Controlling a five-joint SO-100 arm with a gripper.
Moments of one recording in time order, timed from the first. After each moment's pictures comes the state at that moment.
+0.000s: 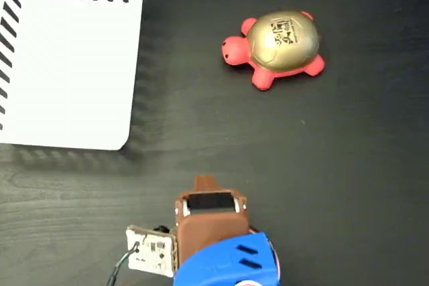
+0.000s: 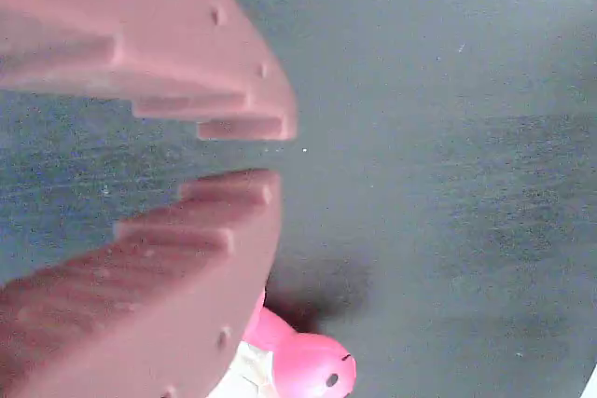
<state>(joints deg) 0.0 185.8 167.9 72.9 2.7</state>
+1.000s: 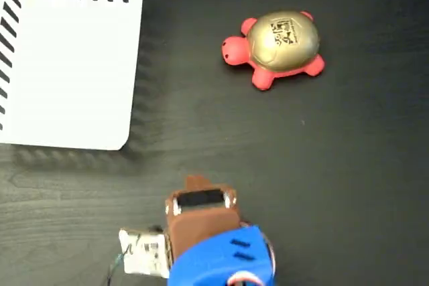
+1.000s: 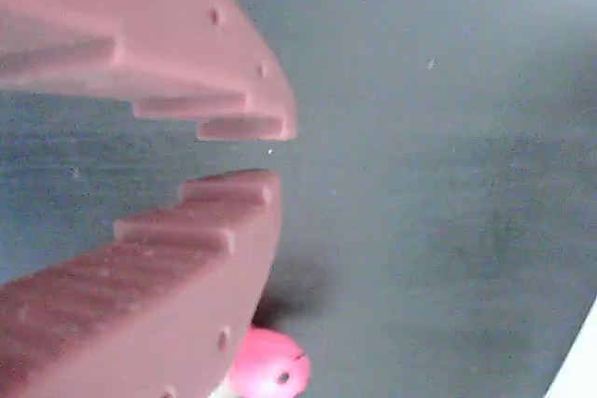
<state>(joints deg) -1.8 178.2 164.6 69.8 0.3</state>
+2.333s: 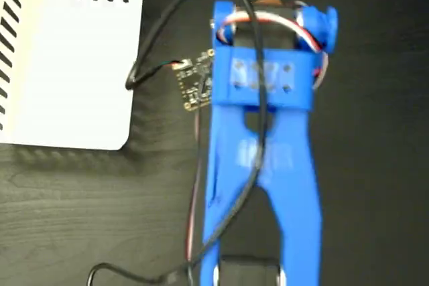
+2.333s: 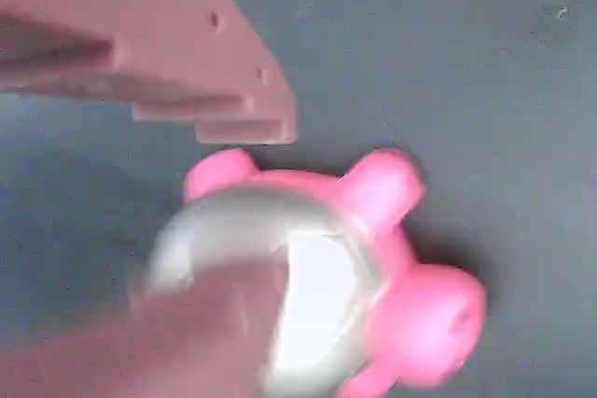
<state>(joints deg) 13.4 86.4 82.4 89.7 -26.1</state>
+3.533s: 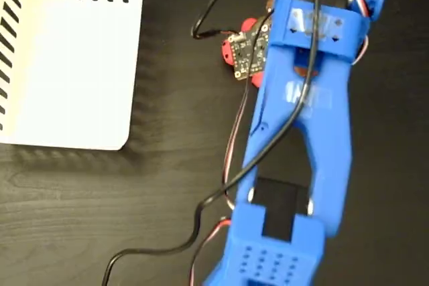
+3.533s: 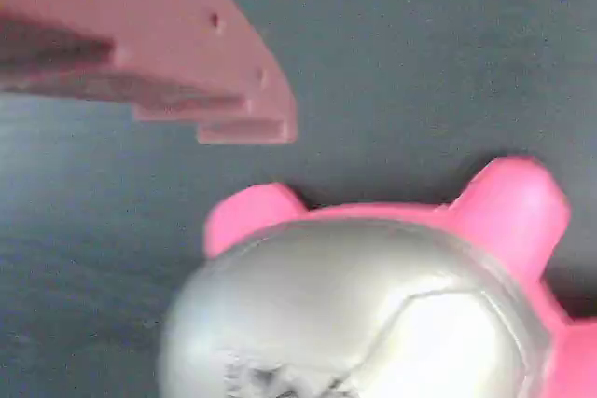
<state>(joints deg) 21.9 62.0 65.4 87.8 -27.8</state>
